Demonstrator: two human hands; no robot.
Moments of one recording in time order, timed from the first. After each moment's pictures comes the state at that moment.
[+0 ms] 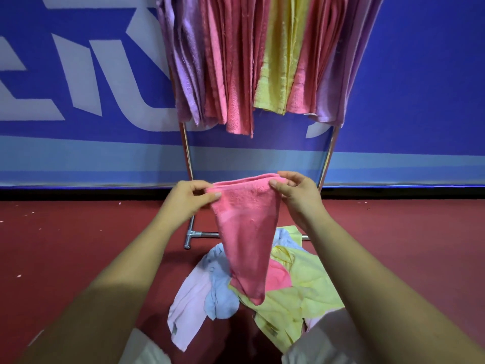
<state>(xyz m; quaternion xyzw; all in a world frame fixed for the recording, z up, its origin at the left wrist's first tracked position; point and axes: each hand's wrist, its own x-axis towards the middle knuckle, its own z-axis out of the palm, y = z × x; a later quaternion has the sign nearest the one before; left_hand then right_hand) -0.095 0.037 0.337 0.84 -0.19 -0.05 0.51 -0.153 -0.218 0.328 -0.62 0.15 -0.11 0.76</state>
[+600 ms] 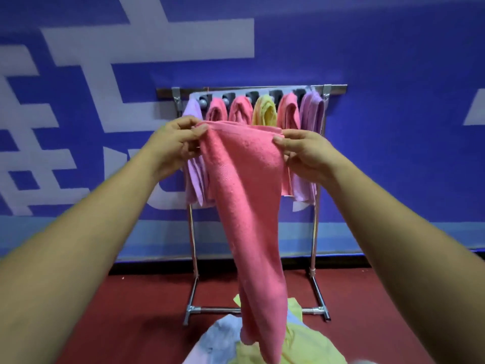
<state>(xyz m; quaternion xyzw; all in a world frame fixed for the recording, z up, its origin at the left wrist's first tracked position) -0.111 0.010 0.639 0.67 -0.28 -0.01 0.68 -0.171 -0.258 0.612 -0.60 -0.10 -0.11 0.79</state>
